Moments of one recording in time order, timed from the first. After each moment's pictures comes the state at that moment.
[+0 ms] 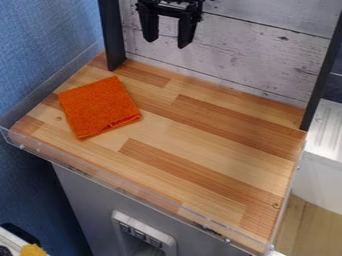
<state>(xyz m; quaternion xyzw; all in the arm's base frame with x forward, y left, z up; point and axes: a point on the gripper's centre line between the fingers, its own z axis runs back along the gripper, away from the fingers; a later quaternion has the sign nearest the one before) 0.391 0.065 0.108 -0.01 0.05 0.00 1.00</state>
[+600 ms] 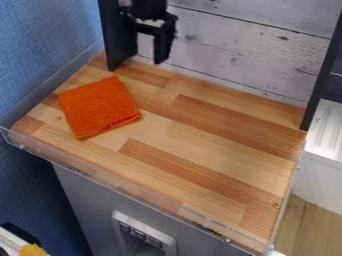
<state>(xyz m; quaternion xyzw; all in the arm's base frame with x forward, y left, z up) 0.358 0.095 0.096 -0.01 0.03 -0.03 1.00</state>
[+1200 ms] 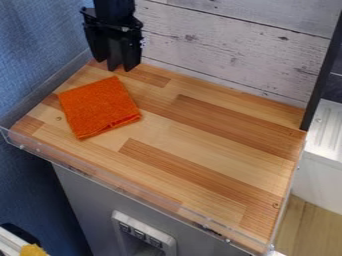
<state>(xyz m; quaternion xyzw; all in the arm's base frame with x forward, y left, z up) 0.325 0.116 0.101 0.00 -0.03 -0.05 1.00</state>
